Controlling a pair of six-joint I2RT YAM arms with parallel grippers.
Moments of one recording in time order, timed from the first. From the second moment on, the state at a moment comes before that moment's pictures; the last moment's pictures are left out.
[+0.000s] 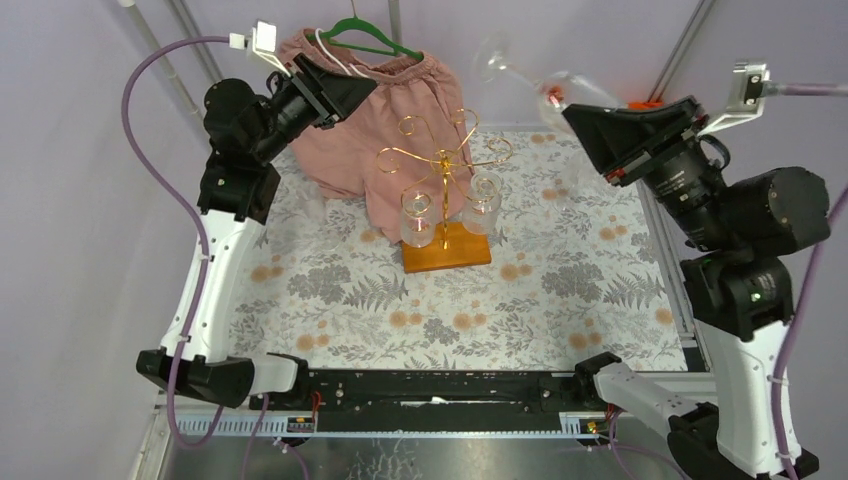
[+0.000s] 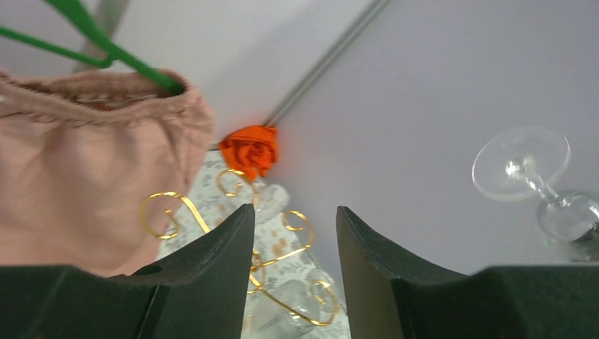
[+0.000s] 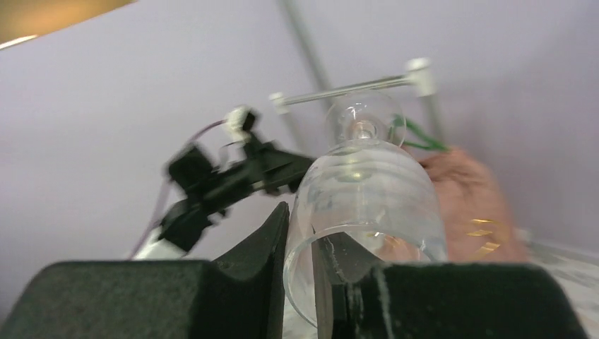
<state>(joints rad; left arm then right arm) -0.18 1.31 1.64 -0.11 0.50 -0.84 0.37 0.97 1.65 -0.20 -0.43 0.70</state>
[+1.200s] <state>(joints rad) -0.26 1.32 1.71 -0.64 0.02 -0.52 0.25 2.05 2.38 -1.11 0.05 0.29</state>
